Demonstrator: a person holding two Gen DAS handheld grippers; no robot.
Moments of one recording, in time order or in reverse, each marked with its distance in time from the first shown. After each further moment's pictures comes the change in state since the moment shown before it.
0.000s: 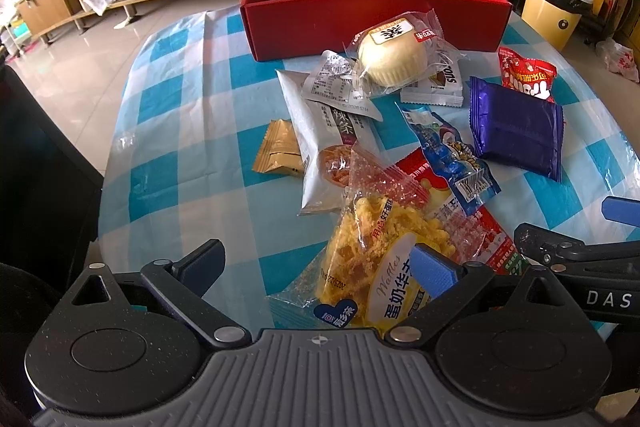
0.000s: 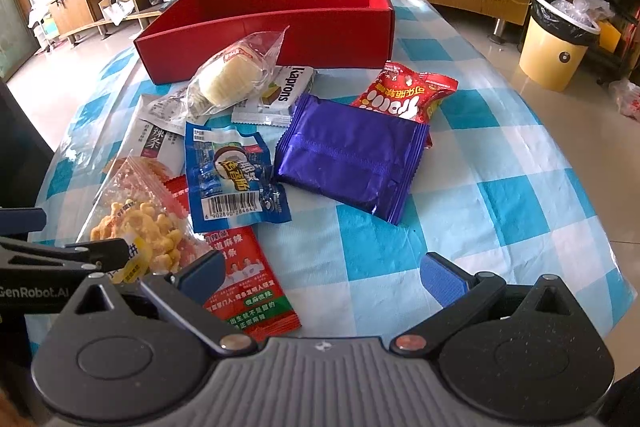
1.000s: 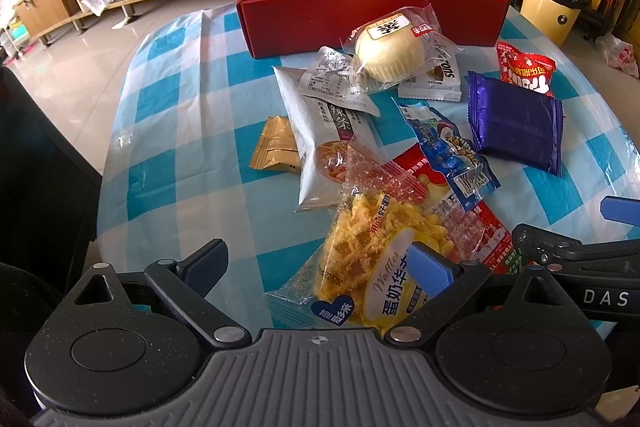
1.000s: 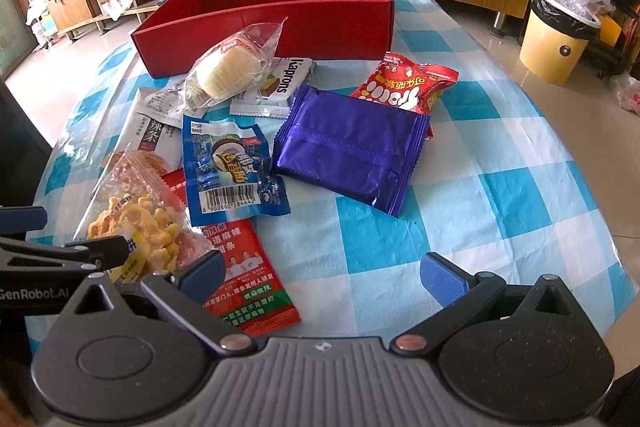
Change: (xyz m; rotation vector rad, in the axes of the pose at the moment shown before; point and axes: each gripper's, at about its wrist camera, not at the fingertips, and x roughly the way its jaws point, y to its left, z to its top) left arm 0.003 -0.003 -0.005 0.008 0.005 0.003; right arm 0.003 -0.001 -0.001 0.005 0.020 0.001
